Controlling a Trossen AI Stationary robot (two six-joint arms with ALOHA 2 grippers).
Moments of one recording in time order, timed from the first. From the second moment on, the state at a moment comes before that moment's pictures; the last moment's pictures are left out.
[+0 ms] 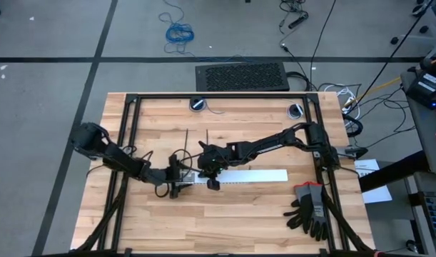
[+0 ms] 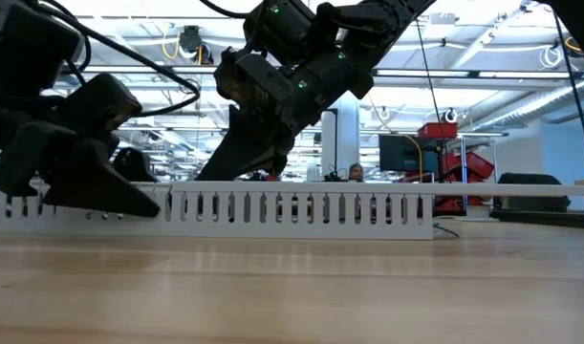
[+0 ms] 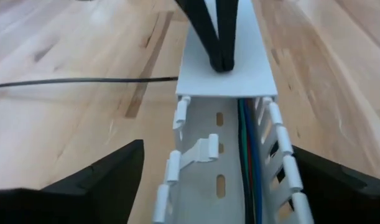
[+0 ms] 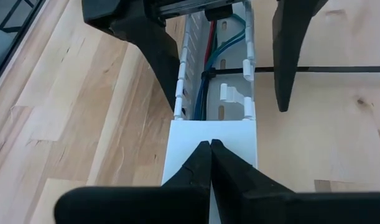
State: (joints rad) left arm -0.40 1.66 0.19 0.92 -0.41 -0.21; right arm 0.03 2.16 1.40 -0.06 -0.21 0.12
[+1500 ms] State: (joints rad) left arm -0.41 1.74 0.22 0.99 -0.37 -0.26; right arm 0.11 1.87 1.41 -0.39 -0.04 0.12
